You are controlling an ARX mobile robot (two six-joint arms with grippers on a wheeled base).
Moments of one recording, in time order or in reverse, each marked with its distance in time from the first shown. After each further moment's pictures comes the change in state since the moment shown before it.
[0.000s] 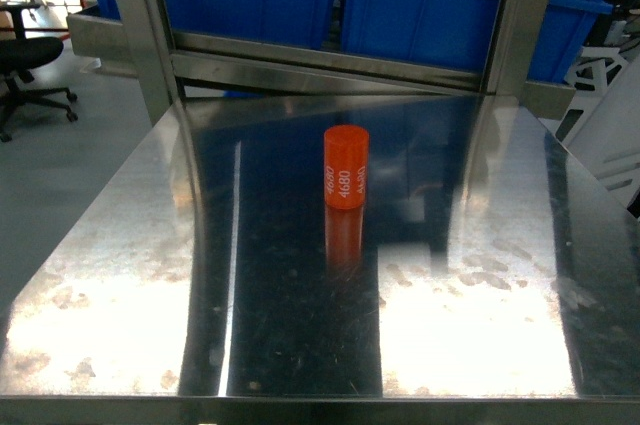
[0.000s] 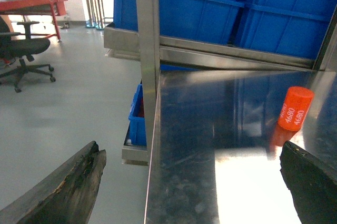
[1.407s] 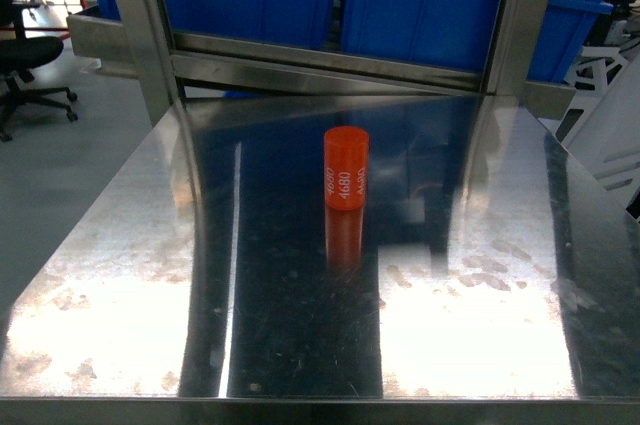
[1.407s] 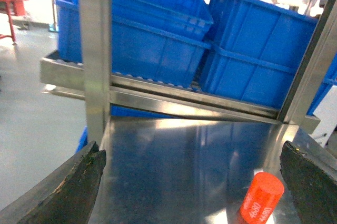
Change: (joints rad) left arm -0.203 1.267 0.438 0.915 -0.089 -0.125; right arm 0.000 0.000 0.000 -0.003 0.000 0.000
